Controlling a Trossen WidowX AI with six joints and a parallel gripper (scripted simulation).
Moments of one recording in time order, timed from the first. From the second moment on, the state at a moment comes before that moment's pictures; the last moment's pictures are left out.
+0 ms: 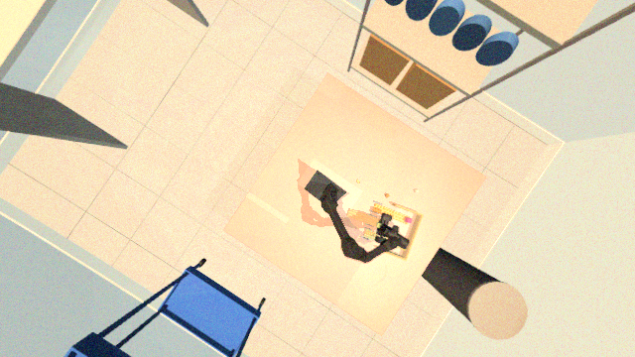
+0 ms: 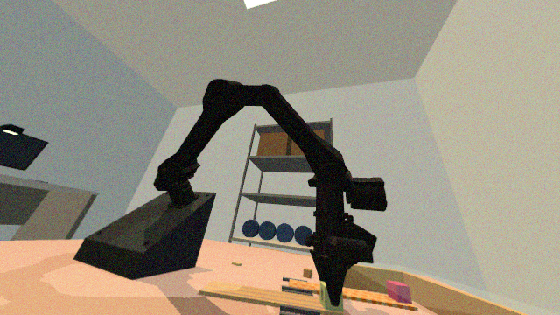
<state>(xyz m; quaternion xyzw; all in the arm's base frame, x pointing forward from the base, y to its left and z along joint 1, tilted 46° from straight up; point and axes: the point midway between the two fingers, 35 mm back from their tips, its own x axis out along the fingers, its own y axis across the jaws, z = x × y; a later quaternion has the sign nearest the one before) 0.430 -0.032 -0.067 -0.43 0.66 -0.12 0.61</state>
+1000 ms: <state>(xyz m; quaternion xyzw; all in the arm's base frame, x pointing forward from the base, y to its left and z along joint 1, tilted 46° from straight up) 0.365 -0.009 -0.042 -0.43 0.66 -0.11 0.60</state>
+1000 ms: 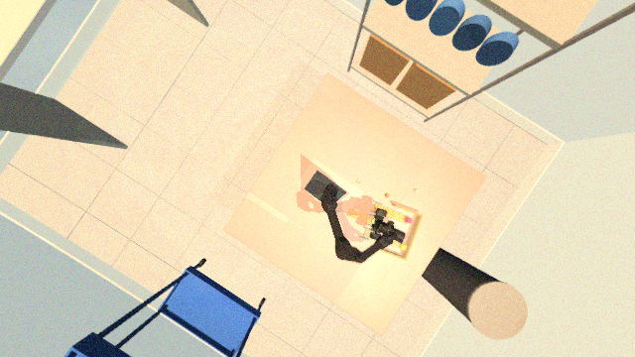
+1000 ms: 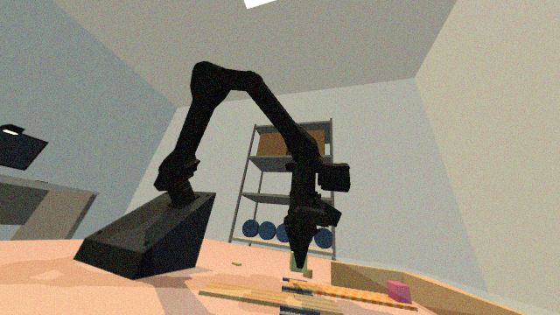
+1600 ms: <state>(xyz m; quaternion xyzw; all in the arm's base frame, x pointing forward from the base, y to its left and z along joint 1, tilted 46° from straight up) 0.311 -0.014 -0.043 -0.44 0.66 -0.11 0.60</state>
